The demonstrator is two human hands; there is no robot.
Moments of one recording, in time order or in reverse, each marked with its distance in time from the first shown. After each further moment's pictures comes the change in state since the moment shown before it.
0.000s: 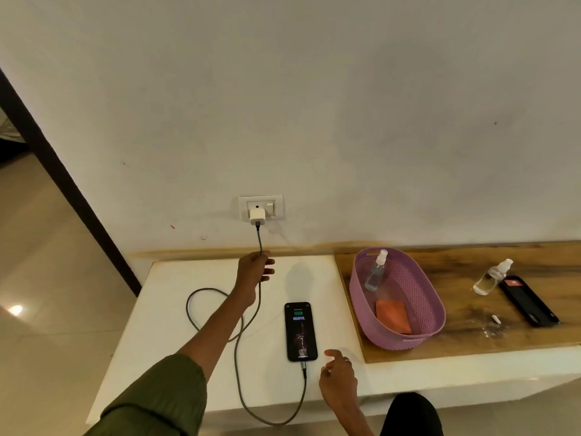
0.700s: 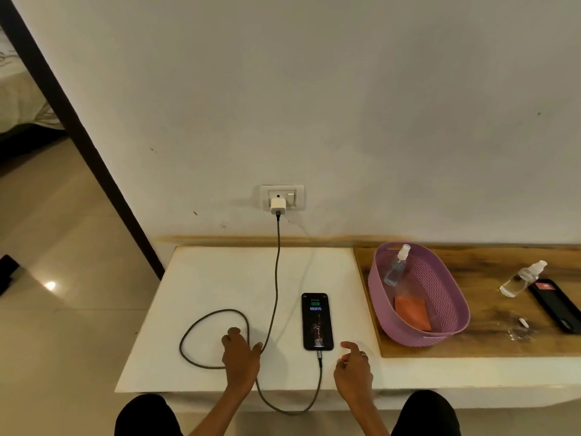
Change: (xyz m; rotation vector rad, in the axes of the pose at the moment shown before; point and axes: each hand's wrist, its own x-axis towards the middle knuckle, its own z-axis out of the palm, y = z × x) left_hand -0.104 -0.155 -0.074 0.681 0.292 -0.102; right_hand -0.008 -0.002 0.001 0.010 0.045 -0.008
